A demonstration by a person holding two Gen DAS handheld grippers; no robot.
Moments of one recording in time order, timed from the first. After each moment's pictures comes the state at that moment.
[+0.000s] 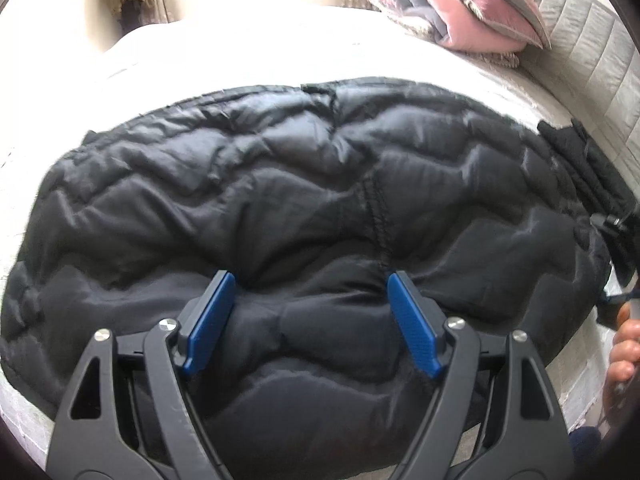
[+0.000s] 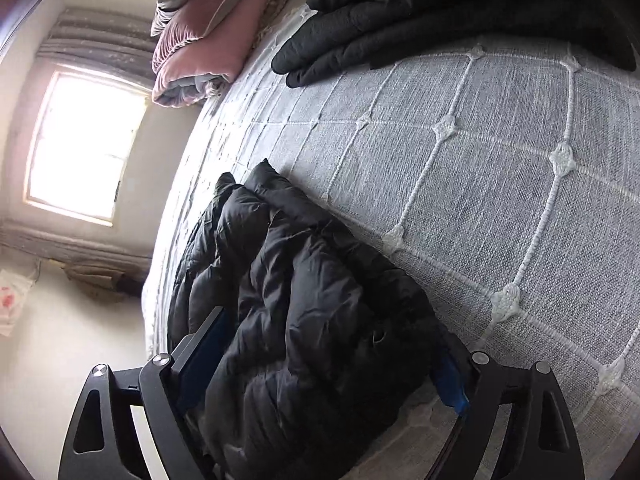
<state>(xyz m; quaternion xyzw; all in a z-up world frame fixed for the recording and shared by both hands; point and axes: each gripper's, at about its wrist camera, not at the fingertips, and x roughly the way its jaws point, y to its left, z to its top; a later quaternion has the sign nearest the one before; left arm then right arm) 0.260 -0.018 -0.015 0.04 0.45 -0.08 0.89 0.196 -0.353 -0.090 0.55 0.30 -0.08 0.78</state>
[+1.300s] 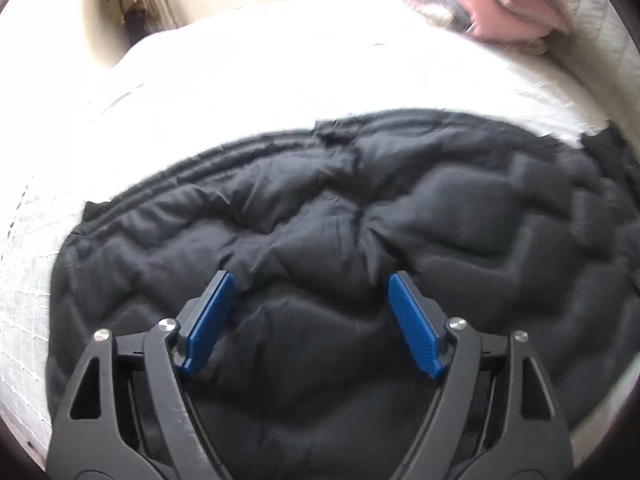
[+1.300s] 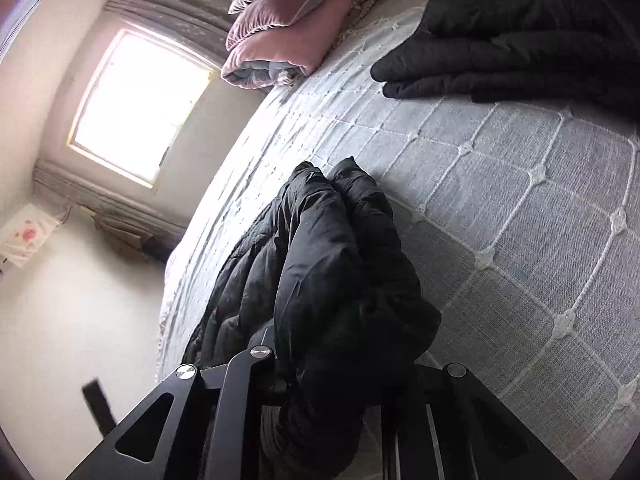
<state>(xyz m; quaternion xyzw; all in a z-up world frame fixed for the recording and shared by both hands) 0.353 -0.035 -0.021 0.09 0.49 -0.03 0.87 0.194 -0.334 -0.051 0.47 0.26 -0.01 0.84</state>
